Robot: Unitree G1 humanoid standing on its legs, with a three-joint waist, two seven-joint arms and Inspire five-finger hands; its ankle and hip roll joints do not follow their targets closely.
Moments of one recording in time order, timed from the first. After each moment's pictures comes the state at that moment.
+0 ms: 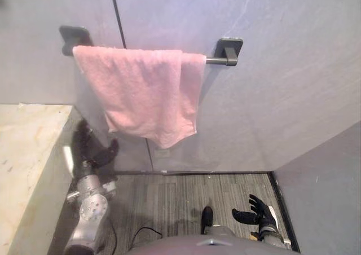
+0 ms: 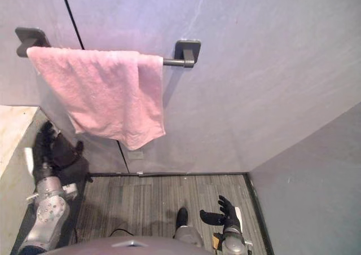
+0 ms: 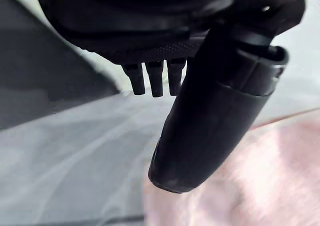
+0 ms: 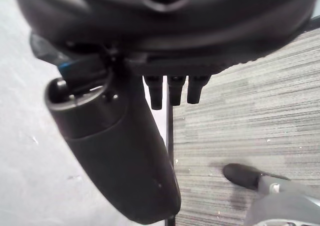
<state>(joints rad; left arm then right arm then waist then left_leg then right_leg) 0.21 0.36 -0.11 0.38 -0.25 -0.42 0.46 0.18 -0.23 0.17 0.87 0.20 -0.19 -0.26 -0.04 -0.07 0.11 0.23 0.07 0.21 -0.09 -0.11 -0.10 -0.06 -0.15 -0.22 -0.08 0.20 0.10</state>
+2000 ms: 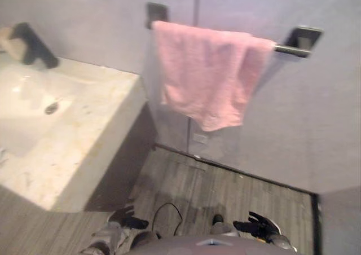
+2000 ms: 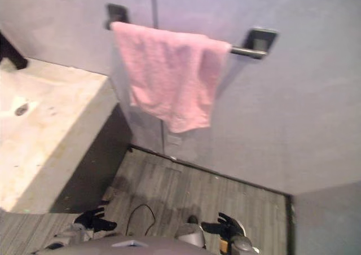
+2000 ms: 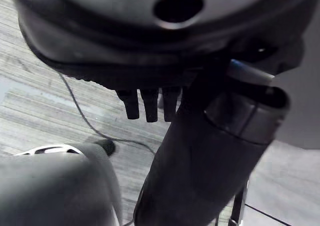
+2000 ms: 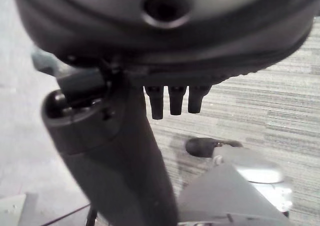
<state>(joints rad) -0.06 0.20 -0.18 1.21 -0.26 0.00 -0.01 0.05 -0.31 0.16 1.15 0.36 -0.06 -0.06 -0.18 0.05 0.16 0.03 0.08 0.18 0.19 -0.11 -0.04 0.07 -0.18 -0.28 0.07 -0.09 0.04</state>
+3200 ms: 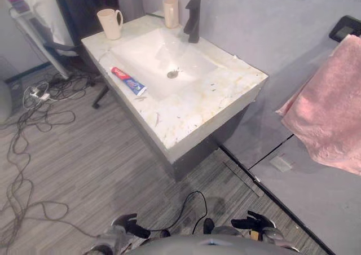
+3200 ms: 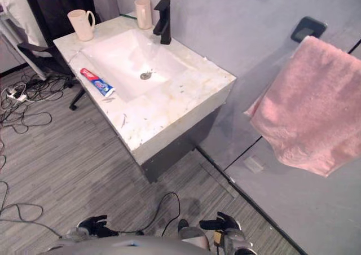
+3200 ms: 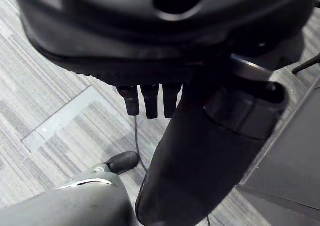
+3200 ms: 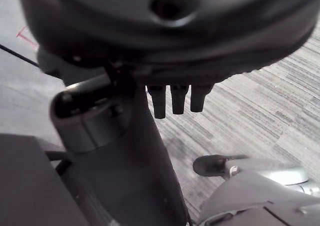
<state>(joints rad) -0.03 0.22 -0.22 1.18 -0.22 0.05 0.04 -0.02 -0.24 0.17 1.16 0.34 0.04 -0.14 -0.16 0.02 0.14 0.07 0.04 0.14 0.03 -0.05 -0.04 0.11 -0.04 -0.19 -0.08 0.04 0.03</state>
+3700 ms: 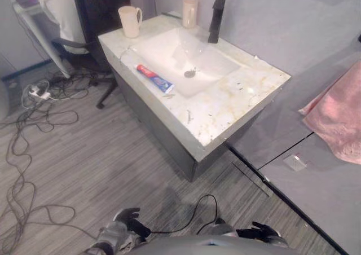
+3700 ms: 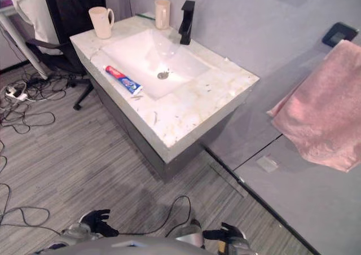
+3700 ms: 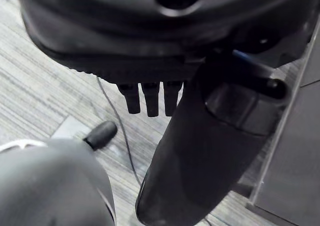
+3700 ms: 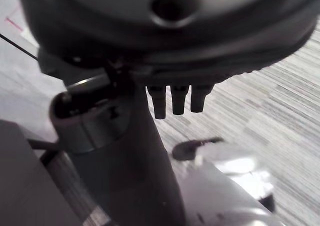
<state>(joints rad) -0.04 0.24 -0.27 1.19 -0.11 0.00 0.02 0.02 -0.24 0.14 1.17 0.34 0.05 -0.15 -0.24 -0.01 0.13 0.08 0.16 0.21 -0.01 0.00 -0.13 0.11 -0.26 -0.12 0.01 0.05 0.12</state>
